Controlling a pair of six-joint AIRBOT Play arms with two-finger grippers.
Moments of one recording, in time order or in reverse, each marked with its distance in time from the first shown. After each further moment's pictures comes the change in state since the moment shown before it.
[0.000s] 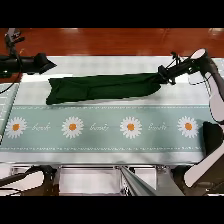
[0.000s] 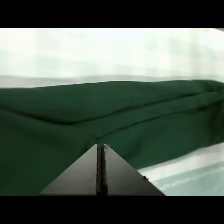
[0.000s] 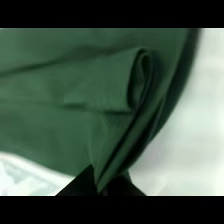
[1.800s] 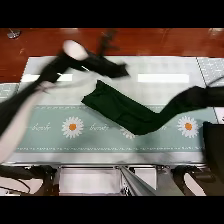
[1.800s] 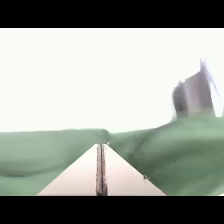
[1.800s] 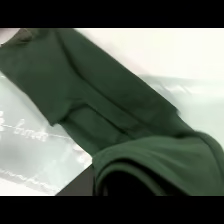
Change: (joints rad) left arm -0.539 -0.260 0.377 -0.020 -0.051 -0.196; right arm 0.137 1.124 -0.687 -0.159 -0.051 0.069
